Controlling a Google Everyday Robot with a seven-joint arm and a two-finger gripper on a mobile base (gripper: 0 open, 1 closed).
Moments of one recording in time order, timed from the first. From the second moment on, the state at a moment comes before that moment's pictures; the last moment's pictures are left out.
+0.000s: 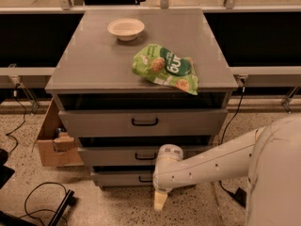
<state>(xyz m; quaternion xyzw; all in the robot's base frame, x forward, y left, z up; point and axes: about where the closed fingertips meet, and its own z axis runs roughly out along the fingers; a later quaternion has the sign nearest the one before) 0.489 -0.046 0.409 -0.63 0.77 -0.04 0.10</state>
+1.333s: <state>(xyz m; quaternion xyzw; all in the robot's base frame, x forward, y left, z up) 0.504 -0.061 0.283 -0.66 0.75 -0.05 0.02</state>
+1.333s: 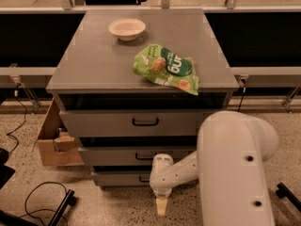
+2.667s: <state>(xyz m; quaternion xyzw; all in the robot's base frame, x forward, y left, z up) 0.541 -0.106 0.208 -0.67 0.74 -0.07 0.05</state>
